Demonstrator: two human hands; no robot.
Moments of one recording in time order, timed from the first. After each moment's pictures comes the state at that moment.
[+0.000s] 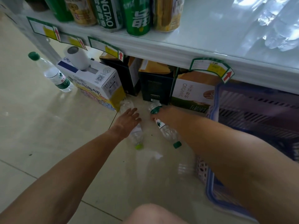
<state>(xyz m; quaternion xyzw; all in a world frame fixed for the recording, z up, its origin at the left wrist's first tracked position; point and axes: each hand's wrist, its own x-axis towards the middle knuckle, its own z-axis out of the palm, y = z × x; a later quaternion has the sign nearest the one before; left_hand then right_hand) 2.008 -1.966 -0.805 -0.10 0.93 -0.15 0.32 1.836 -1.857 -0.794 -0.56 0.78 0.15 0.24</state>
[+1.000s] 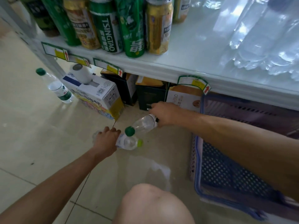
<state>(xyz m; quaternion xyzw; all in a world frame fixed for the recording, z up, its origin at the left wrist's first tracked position) 2.085 -1.951 -0.761 -0.32 0.92 0.00 0.24 1.832 -1.843 -0.685 -0.67 0.71 0.10 0.17</state>
